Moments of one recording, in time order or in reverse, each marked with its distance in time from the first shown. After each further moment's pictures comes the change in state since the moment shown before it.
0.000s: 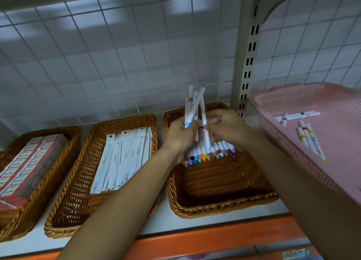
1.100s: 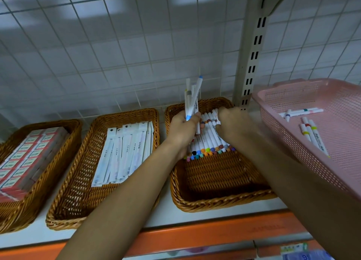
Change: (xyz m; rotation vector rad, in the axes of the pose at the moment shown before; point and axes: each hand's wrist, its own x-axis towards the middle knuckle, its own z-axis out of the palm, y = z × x) left_hand 0.000 0.001 0.000 -0.042 0.010 -0.015; right_hand 0.006 0.011 0.004 -1.118 0.229 -0.134
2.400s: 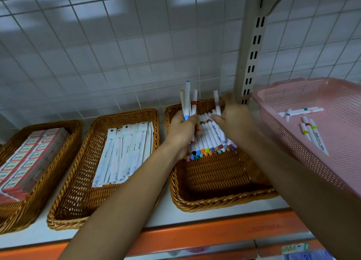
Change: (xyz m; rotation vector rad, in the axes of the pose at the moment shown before) left_hand -0.003 0.002 0.000 -0.120 0.002 -0.053; right_hand 0.008 0.008 0.005 0.327 0.129 0.023
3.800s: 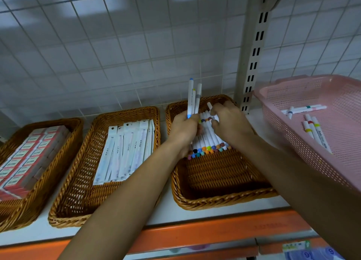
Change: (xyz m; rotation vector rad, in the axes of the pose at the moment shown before) left_hand 0.004 -0.004 0.002 0.093 0.017 0.020; right_hand 0.000 0.001 0.021 -0.068 0.003 -0.100
